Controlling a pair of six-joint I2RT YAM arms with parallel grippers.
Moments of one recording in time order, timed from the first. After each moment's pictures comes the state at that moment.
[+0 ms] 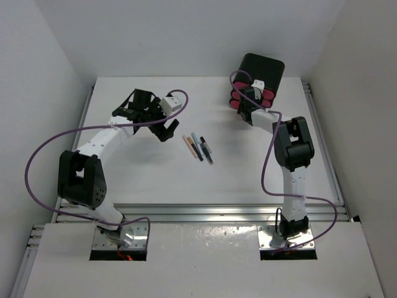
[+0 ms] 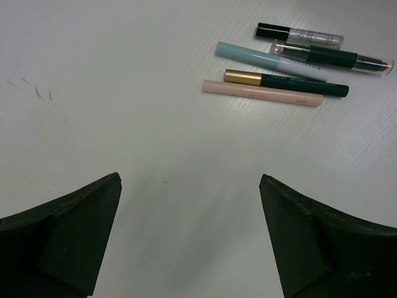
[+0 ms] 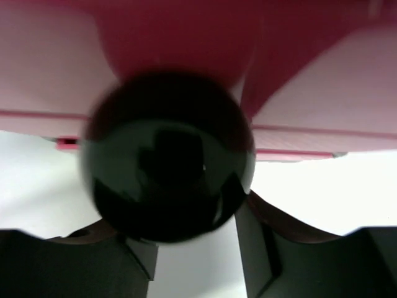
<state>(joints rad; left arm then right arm) -0.25 1.61 1.29 -0.48 0.36 0.55 0.24 2.19 1.49 0.04 0.48 0.35</state>
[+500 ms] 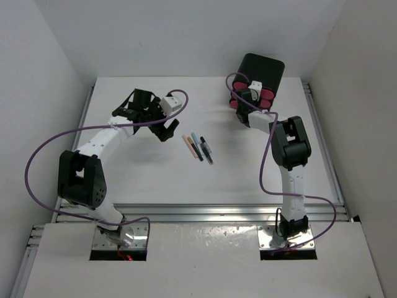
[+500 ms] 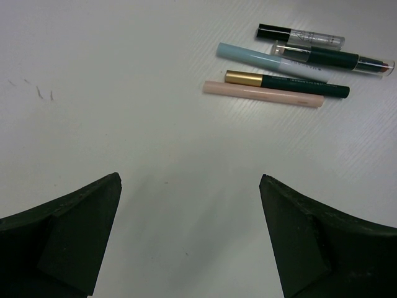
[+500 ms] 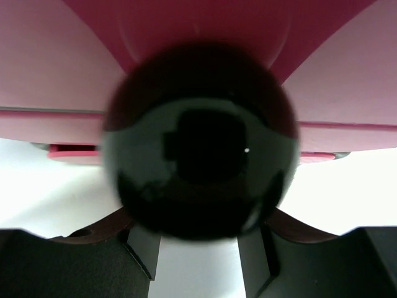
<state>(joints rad) -0.25 1.61 1.29 -0.48 0.36 0.55 0.27 2.23 1.49 0.08 0.57 0.33</state>
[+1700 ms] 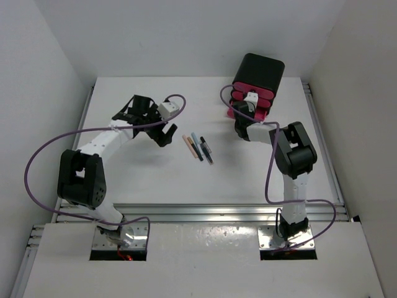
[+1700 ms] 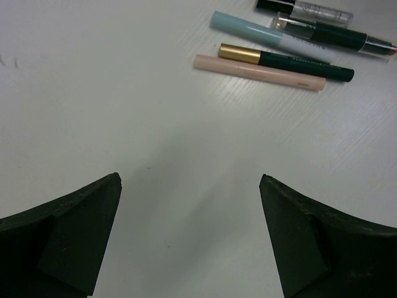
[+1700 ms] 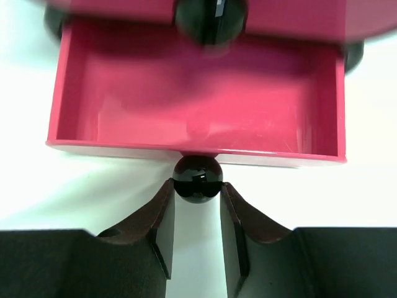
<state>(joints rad) -0.23 1.61 1.21 -0.45 0.36 0.51 0.33 2.09 1.22 0.22 0.57 0.34</state>
